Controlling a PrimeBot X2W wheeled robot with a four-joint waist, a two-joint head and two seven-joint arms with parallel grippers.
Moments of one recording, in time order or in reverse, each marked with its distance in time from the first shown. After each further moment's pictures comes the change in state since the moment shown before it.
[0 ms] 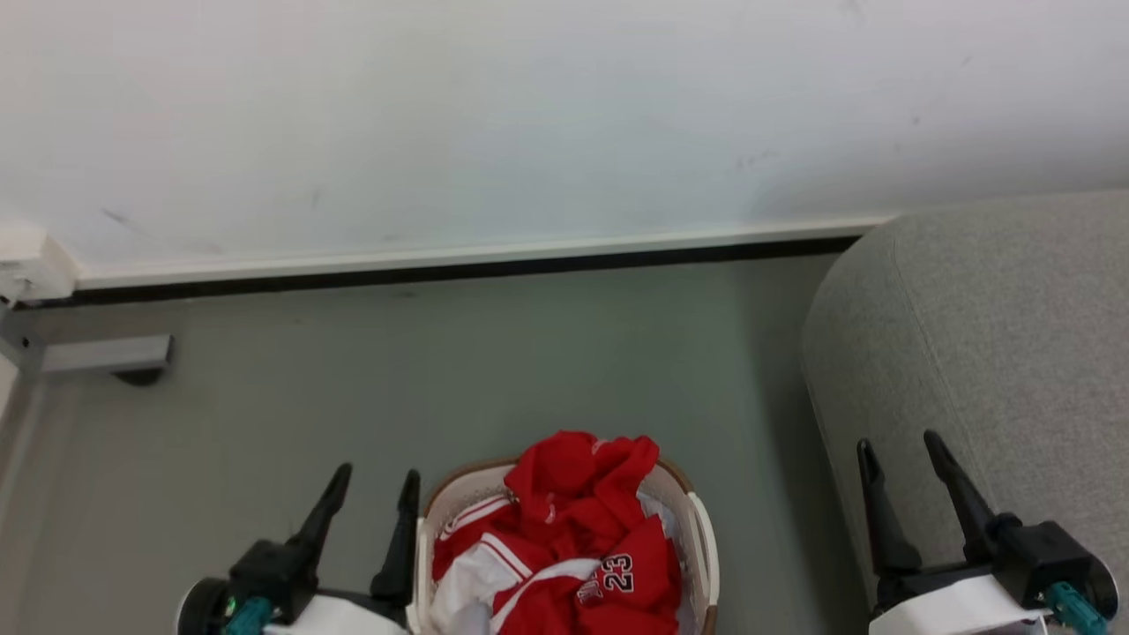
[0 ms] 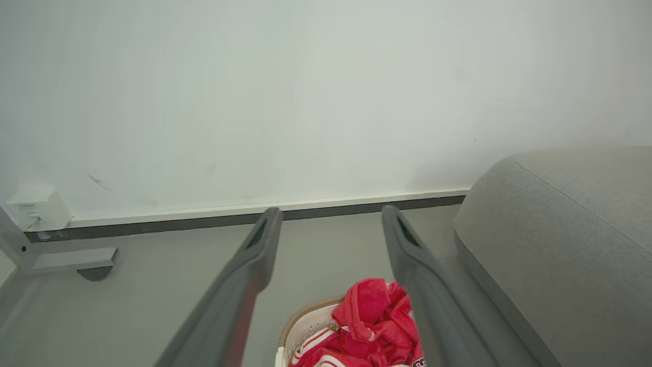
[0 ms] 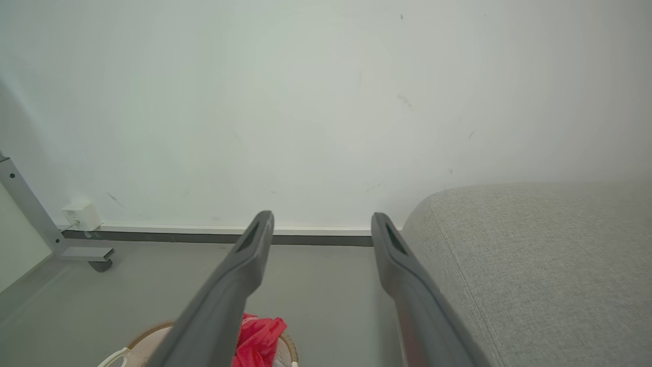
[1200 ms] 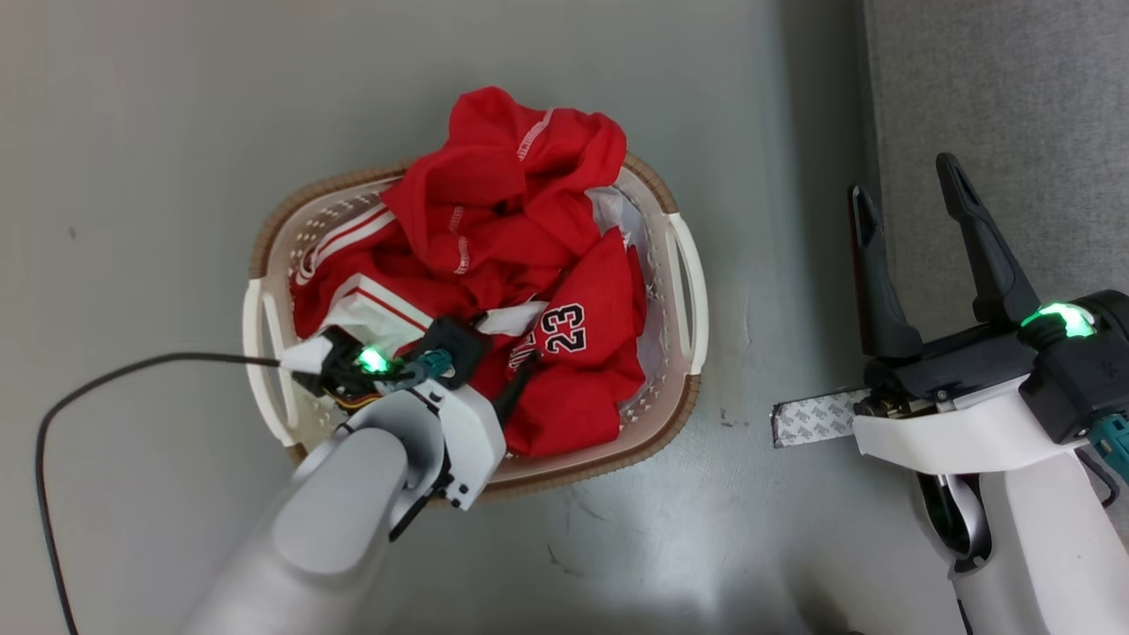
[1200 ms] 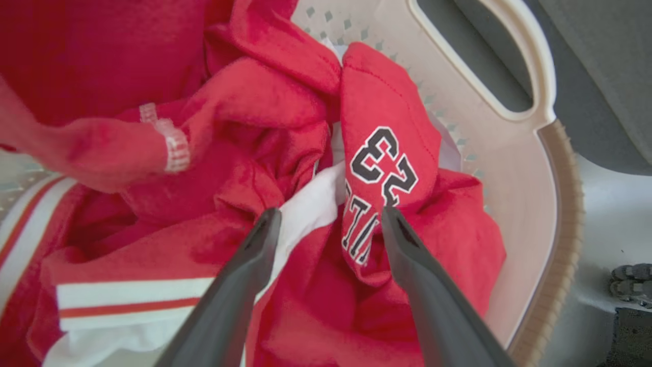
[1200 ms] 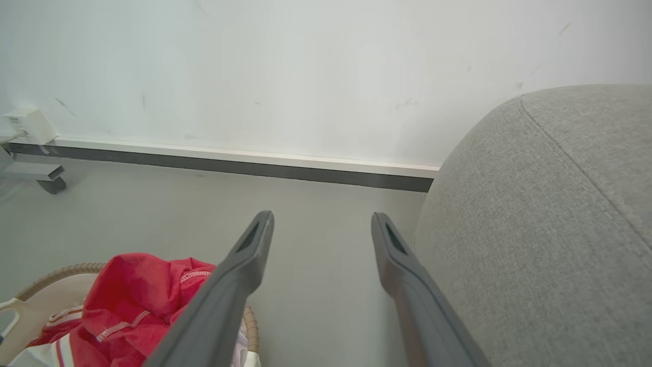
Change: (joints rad) left arm -0.680 0.107 -0.548 0.524 -0.036 -0.014 0.176; right arm -0.339 -0.002 0.066 -0.209 -0.058 0.000 0.000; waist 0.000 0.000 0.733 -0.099
